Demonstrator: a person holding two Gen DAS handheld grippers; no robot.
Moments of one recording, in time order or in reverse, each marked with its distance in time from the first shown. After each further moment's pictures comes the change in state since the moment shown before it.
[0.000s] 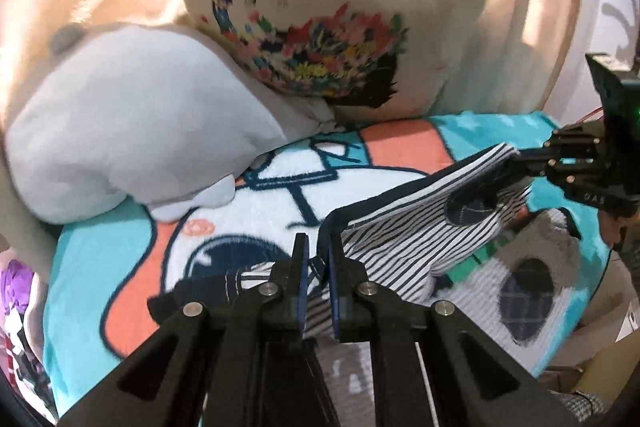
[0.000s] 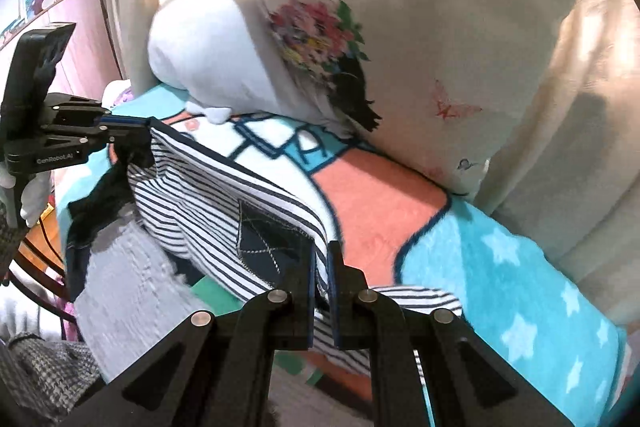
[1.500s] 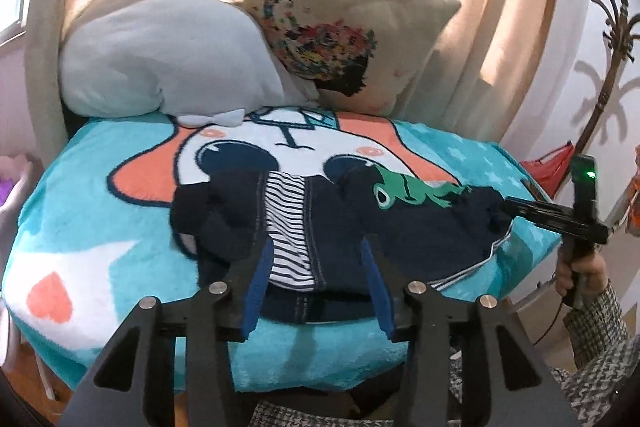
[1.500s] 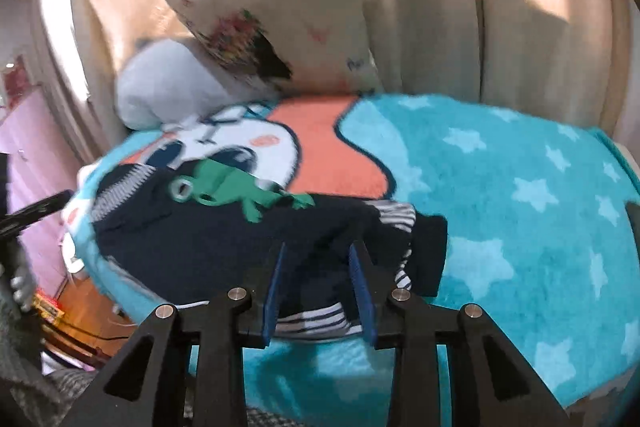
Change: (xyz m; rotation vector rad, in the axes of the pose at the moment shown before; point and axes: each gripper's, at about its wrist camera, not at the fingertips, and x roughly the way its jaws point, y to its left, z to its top) left arm -0.091 0.000 -0.120 -0.180 -0.111 -0.118; right arm -0.063 0.020 -0.147 0.406 -0.097 -0.125
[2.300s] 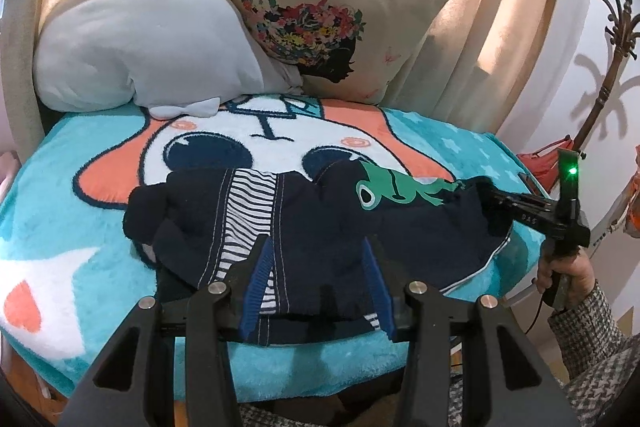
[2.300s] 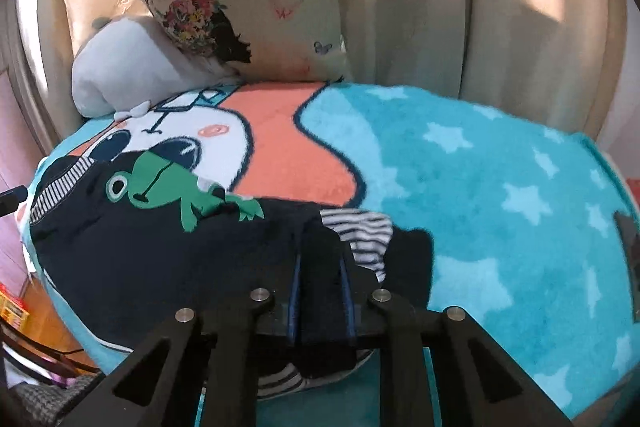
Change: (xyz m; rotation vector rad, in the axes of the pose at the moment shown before) left arm 0.030 -0.016 0.011 -0.014 0.050 -0.026; right arm 0.032 -0.008 0.009 -0.024 -0.004 -0.133
